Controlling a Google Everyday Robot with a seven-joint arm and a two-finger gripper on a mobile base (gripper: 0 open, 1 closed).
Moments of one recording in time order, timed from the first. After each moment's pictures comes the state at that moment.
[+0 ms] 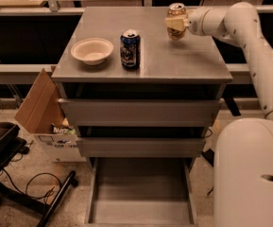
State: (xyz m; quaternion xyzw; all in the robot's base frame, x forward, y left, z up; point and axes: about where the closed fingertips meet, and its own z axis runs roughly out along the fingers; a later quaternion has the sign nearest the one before) arm 0.900 -0.170 0.925 -0.28 0.72 0.16 0.61
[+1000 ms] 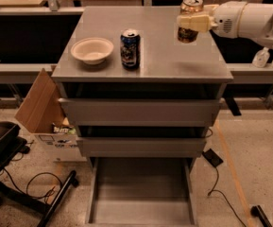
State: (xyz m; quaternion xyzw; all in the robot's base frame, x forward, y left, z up) arm 0.745 -0.171 0.992 -0.35 0.67 0.27 0.60
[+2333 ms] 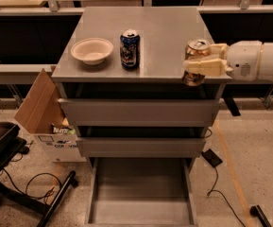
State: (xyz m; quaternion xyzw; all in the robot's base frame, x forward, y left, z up) arm 0.609 -0.166 0.932 -0.40 0.67 0.30 0.54
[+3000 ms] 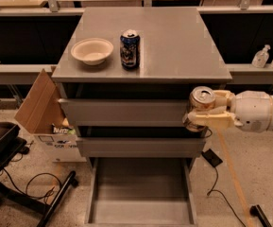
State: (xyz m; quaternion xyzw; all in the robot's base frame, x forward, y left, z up) arm 0.501 -0.165 0.862 -0.45 0.63 0.35 0.53
